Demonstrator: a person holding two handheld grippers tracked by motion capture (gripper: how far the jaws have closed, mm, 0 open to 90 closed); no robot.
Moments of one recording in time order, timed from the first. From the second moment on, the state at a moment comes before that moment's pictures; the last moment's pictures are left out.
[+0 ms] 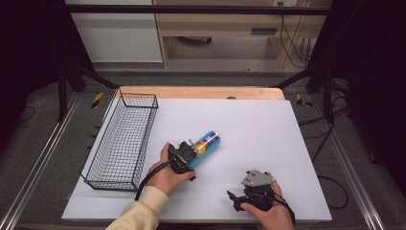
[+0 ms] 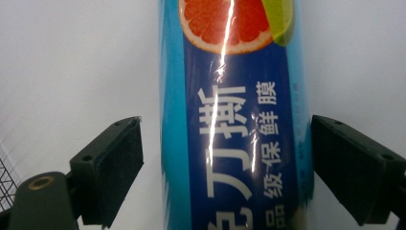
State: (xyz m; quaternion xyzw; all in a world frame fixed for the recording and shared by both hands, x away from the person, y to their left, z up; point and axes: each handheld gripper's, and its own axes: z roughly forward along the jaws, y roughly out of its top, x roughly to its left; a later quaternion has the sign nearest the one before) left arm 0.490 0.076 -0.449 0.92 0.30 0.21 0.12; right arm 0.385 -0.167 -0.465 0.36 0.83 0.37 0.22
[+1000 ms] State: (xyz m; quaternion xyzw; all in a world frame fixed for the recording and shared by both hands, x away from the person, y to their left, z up) left arm 0.500 0.072 -0.451 0.93 0.31 0.17 0.13; right arm 0.385 -0.167 -0.465 0.36 0.83 0.36 0.21
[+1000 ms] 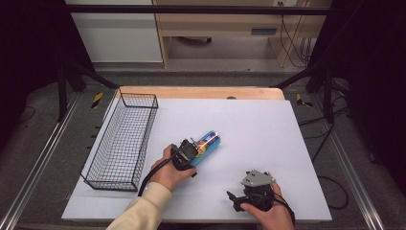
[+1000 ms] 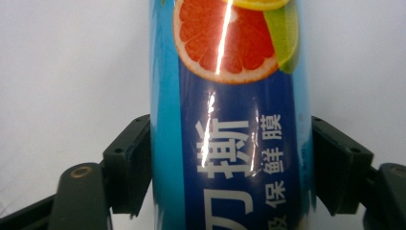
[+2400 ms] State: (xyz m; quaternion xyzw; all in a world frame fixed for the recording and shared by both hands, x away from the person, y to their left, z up) left arm 0.489 0.057 -0.420 0.92 0.30 0.19 0.13; right arm 0.386 -0.168 -0.466 0.35 0.84 0.36 0.21
